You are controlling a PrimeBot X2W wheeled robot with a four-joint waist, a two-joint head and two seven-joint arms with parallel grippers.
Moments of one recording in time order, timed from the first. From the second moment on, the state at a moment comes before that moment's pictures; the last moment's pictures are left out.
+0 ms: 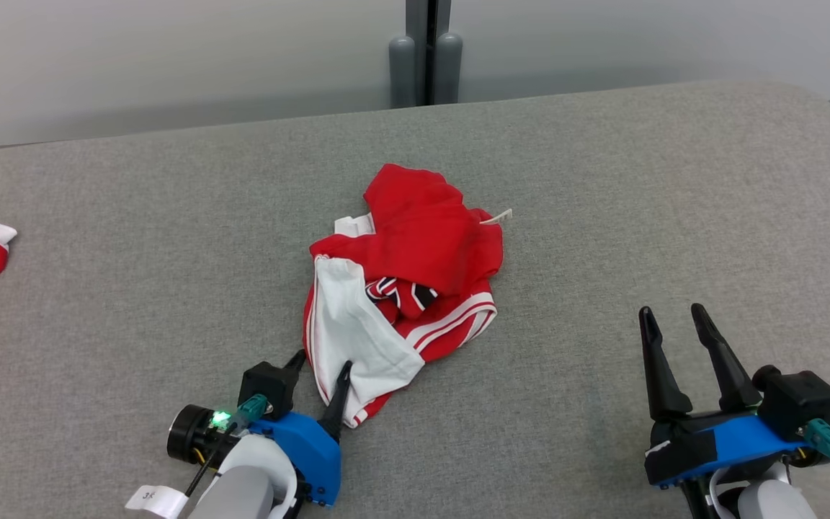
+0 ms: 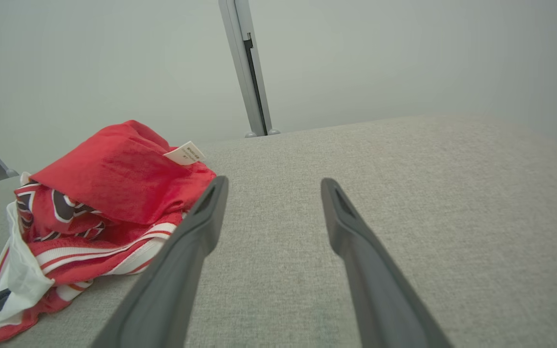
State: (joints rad) left arm -0.39 0.09 -0.47 0.83 -0.28 -0.12 -0.20; right arm -0.12 -0.05 0.01 0.21 0.22 0.13 -0.22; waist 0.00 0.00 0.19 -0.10
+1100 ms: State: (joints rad) left arm -0.32 0.37 -0.29 0.42 -0.34 -0.01 -0.21; right arm -0.08 -0.05 0.00 0.25 0.24 0.13 -0.23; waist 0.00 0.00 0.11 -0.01
